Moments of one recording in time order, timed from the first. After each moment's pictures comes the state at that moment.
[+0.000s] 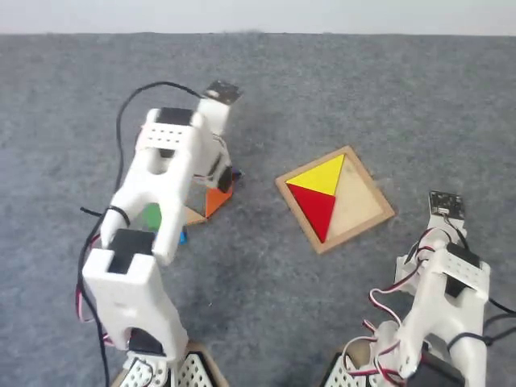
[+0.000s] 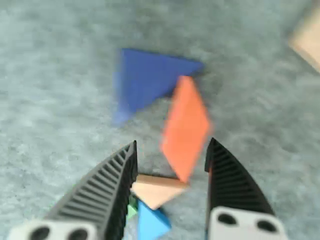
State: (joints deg) left arm 0.6 20.8 0.2 77.7 -13.2; right arm 26.5 -27.3 68.1 52.5 17.9
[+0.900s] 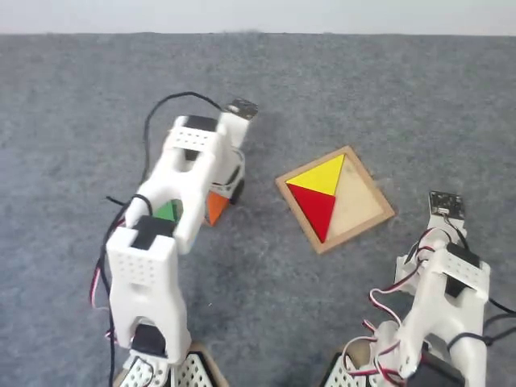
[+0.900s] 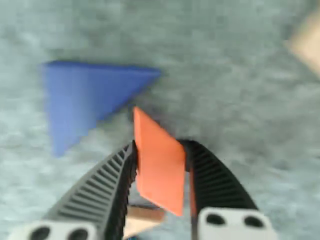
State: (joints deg) left arm 6.4 32.0 -2.9 76.4 -10.9; right arm 26.5 -27.3 68.1 52.5 17.9
